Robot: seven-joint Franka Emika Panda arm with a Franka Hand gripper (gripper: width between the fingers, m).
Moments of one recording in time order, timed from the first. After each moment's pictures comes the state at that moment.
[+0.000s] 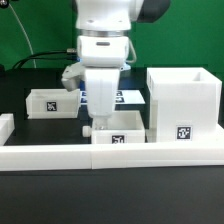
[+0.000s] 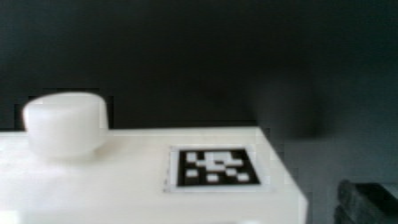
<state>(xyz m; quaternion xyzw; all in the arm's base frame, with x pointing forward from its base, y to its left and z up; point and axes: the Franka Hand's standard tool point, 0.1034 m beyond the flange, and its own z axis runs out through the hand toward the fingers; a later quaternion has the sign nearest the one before) 0.537 -0.040 0.020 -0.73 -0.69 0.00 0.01</state>
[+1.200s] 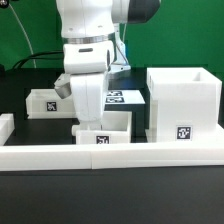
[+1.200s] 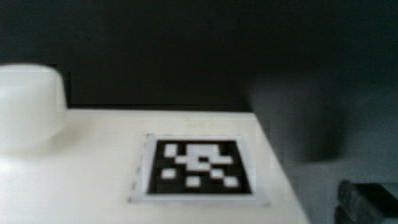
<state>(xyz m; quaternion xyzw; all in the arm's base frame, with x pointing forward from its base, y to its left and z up) 0.529 -0.041 0.008 -0.74 -0.67 -0.02 0.03</state>
